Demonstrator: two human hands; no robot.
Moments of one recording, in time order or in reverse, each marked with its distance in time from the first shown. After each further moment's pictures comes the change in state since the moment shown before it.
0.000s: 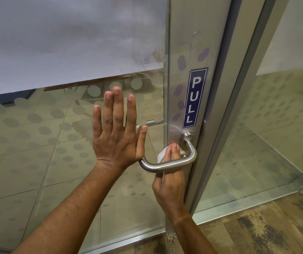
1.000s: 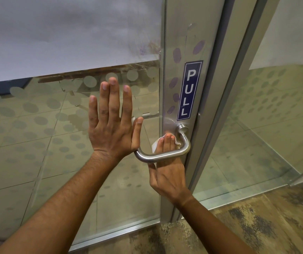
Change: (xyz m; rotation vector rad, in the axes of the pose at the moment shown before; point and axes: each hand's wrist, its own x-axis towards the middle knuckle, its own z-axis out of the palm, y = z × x) left_hand 0.000 0.000 -0.001 -0.001 -0.019 -0.012; right_hand 0.010 0.019 -0.013 -0.235 -0.288 -0.221
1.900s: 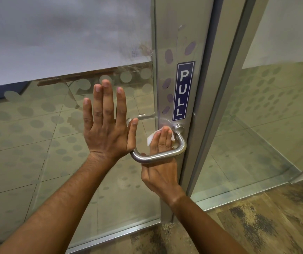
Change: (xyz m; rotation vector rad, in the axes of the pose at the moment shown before) left_hand 0.002 0.000 0.001 0.002 0.006 -0.001; right_hand 0.013 -0.013 0.004 0.137 0.016 0.113
